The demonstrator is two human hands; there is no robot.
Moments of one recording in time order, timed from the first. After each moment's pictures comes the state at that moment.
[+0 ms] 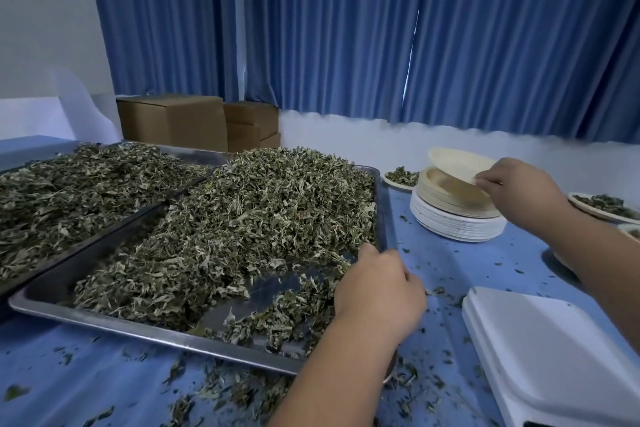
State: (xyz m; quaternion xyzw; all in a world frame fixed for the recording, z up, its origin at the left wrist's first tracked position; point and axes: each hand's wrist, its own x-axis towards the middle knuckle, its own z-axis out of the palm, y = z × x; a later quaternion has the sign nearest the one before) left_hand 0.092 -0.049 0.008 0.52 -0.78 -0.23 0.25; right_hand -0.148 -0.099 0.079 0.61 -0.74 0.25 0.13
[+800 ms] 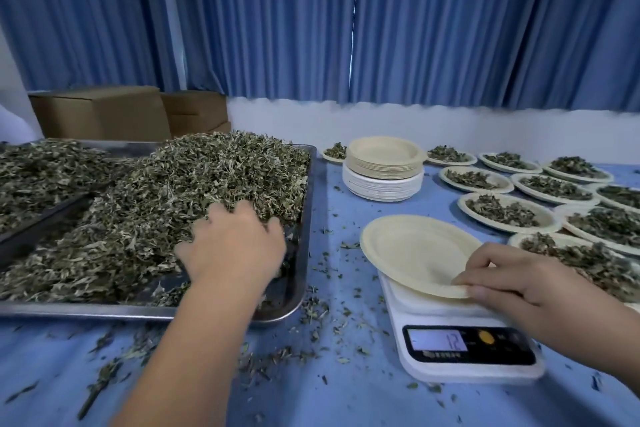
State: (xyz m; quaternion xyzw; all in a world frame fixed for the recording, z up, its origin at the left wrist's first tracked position) left_hand 0.132 -0.030 0.030 0.69 -0.70 -0.01 0.16; right_hand -0.140 0.129 0.023 0.73 -0.65 0.22 -0.03
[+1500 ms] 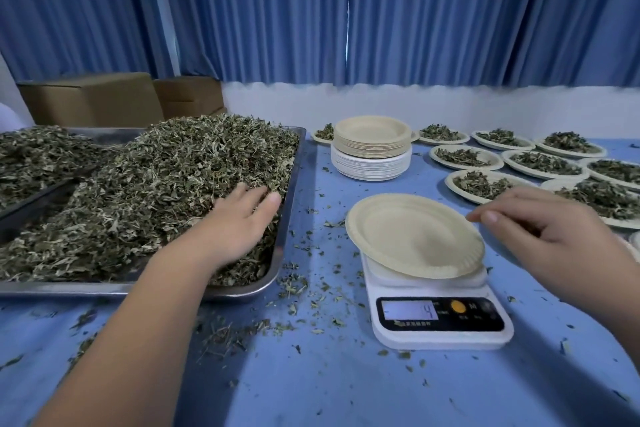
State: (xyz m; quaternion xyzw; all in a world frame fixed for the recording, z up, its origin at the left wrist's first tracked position) left_hand 0.134 -0.055 0.012 0.53 -0.80 -0.22 0.16; right_hand -0.158 0.137 0.027 0.62 -0.67 0.41 0.05
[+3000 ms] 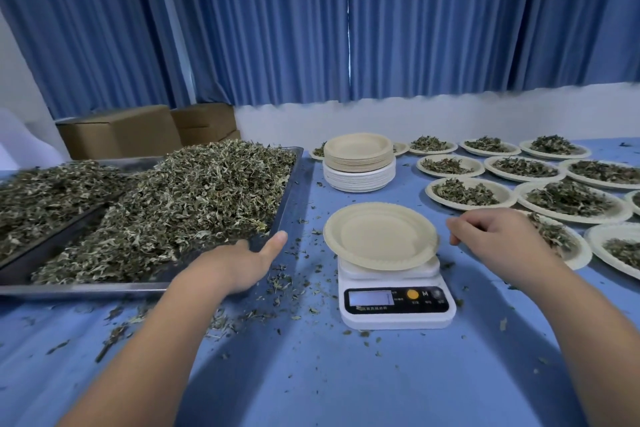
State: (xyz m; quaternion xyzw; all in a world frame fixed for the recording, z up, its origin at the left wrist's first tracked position) left_hand 0.120 -0.003 0.016 0.66 -0.74 -0.15 -0.05; right_hand -0.192 0.139 0.017 0.53 -0.72 0.43 -0.08
